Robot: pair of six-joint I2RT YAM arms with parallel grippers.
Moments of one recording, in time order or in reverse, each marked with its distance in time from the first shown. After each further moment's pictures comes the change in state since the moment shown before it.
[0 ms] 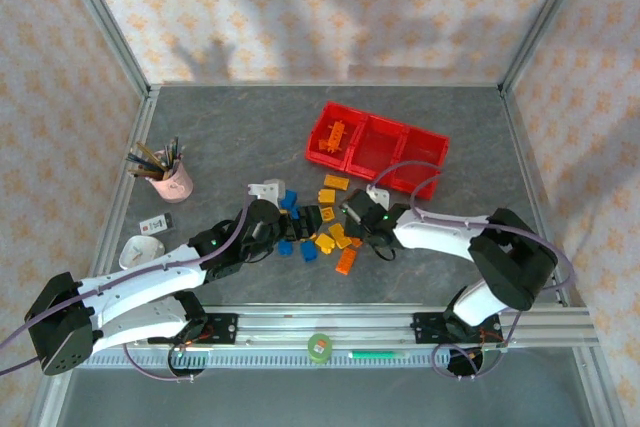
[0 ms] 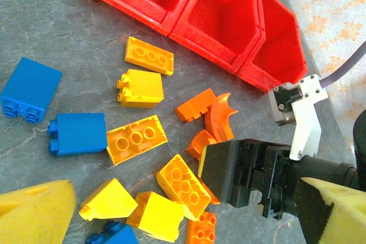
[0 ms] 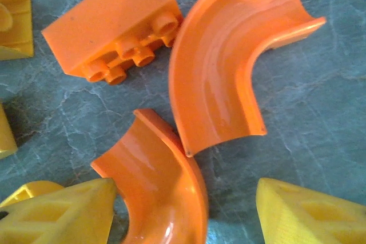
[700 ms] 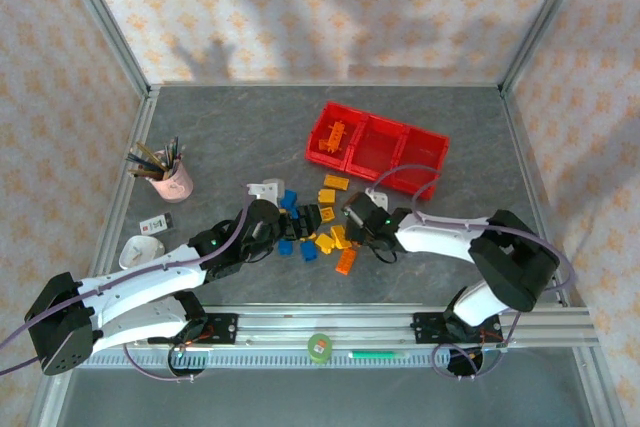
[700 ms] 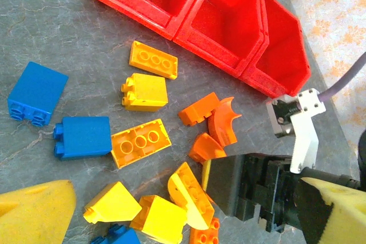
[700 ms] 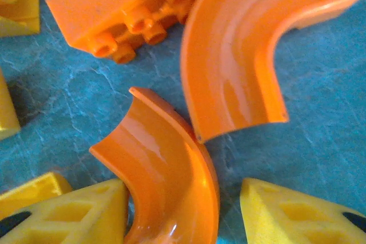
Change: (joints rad) left arm 0.000 0.000 0.000 0.000 -0.018 0.000; right arm 0.002 -0.031 -0.060 0.053 -0.046 -0.029
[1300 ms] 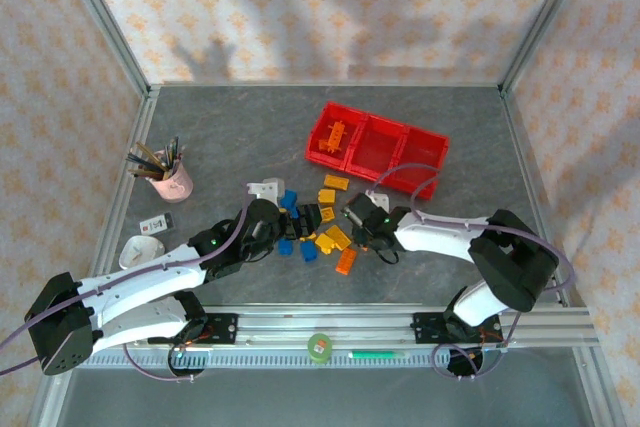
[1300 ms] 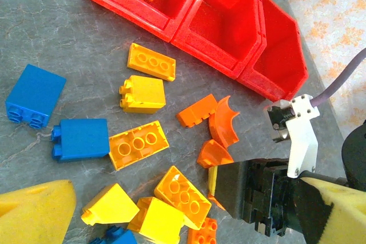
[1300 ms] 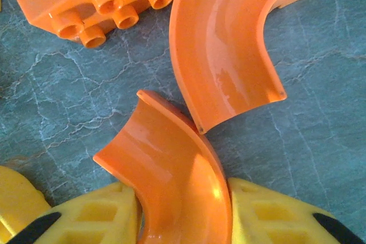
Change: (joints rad) left arm 0.000 0.000 0.006 0.000 0.000 0.000; right arm 0.000 0.021 0.032 -0.081 0.020 -0.035
